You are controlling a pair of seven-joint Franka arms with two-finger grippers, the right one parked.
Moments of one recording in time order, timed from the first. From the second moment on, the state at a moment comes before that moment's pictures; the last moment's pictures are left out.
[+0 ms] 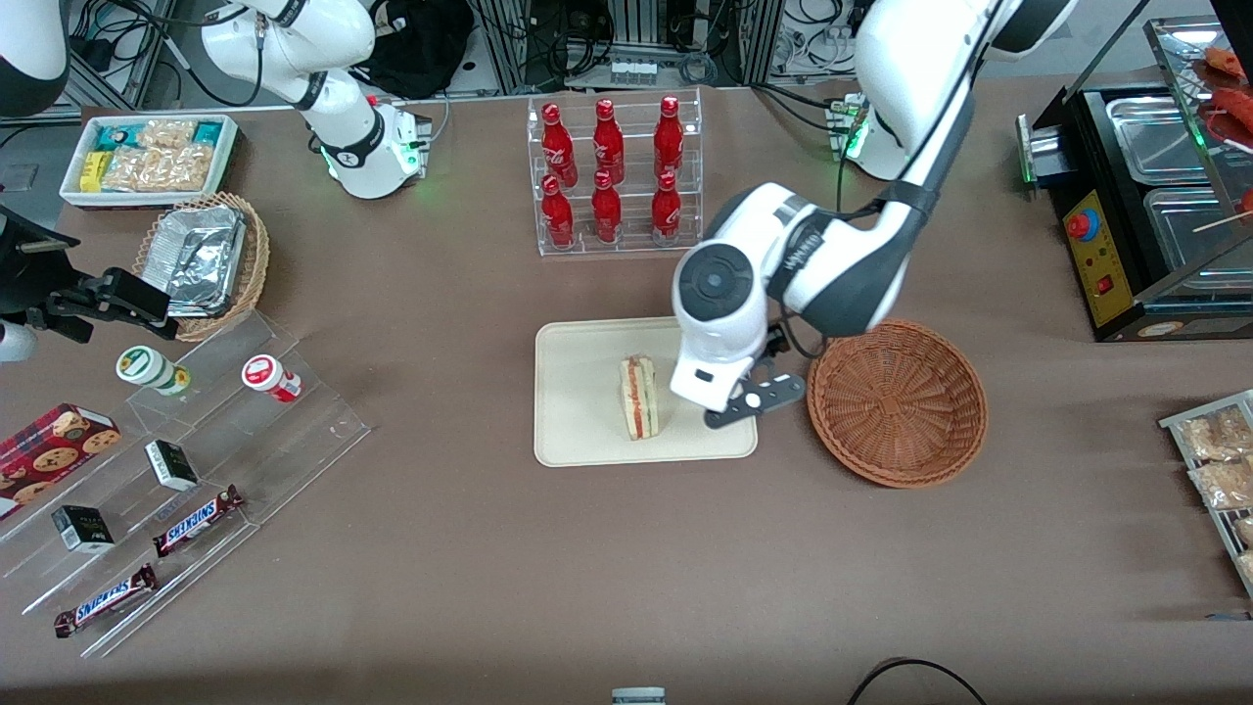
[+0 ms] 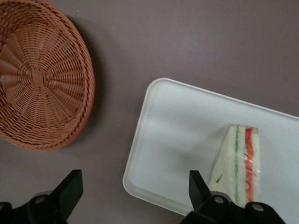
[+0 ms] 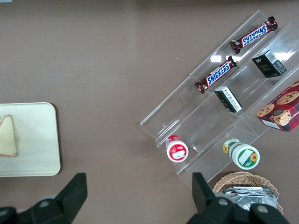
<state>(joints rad) -0.46 0.56 -0.20 -1.36 0.17 1.71 -1.00</state>
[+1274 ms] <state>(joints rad) -0.06 0.15 -0.19 -1.62 0.08 1.52 -0.36</state>
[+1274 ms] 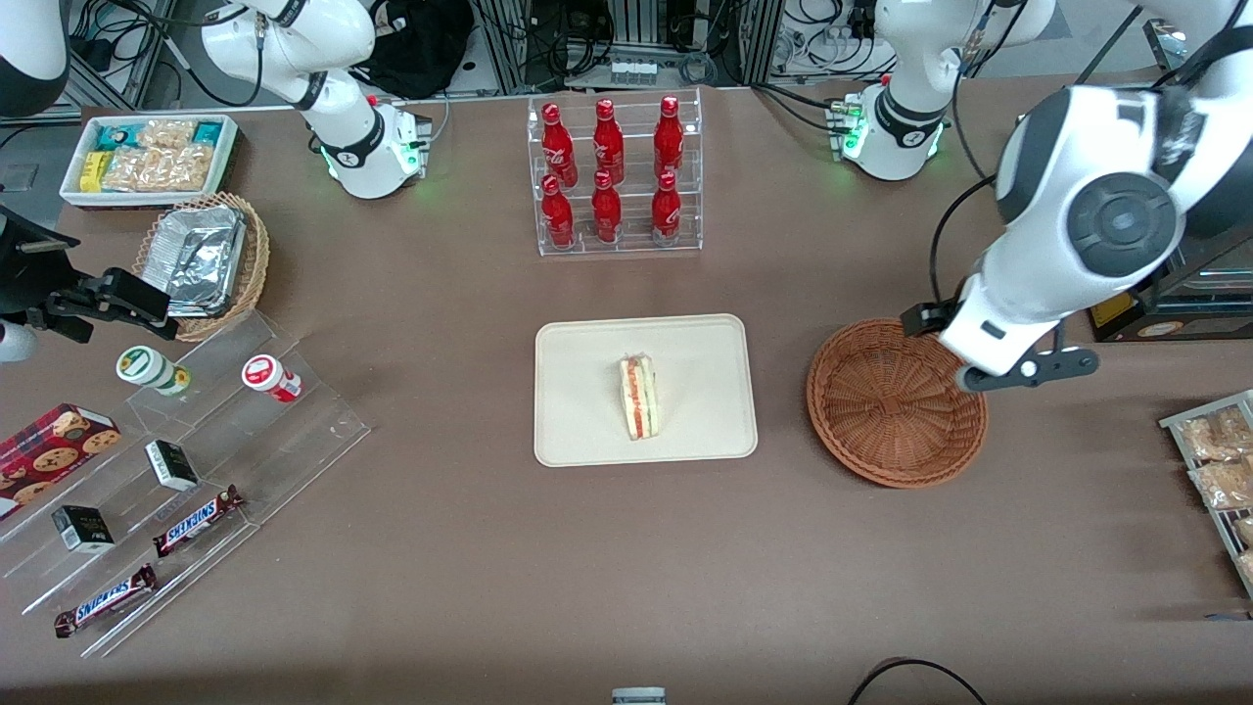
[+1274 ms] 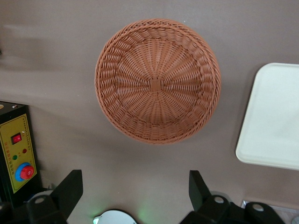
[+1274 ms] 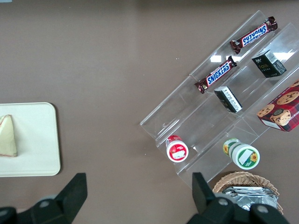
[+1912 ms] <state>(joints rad) 0.05 -0.03 -0.19 -1.62 0.03 1.37 -0.15</state>
